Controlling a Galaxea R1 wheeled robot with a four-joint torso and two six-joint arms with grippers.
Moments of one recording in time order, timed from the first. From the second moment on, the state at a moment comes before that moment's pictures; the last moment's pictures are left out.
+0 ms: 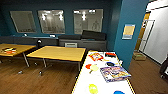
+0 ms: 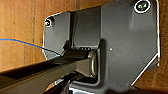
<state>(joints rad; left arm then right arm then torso) 1.47 2.86 -2.44 -0.13 -0.01 0.09 -1.46 2.78 -2.31 -0.01 -0.15 0.07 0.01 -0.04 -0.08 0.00</state>
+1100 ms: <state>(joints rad) 1.44 2.89 -2.45 -0.13 -0.02 0.09 -1.35 2.30 -1.81 0.00 -0.02 0.13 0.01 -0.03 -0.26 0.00</state>
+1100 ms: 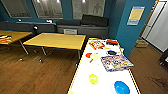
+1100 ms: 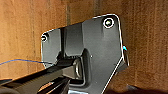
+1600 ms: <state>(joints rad) 1.44 2.91 -2.45 -0.13 -0.02 0.09 -1.27 2.04 -1.54 0.01 0.03 0.20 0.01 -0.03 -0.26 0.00</state>
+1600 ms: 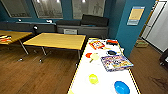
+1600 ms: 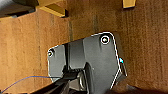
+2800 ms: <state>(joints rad) 1.43 2.92 -2.46 -0.13 -0.02 0.09 -0.78 1.76 -1.32 0.11 -0.08 0.35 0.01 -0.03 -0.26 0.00</state>
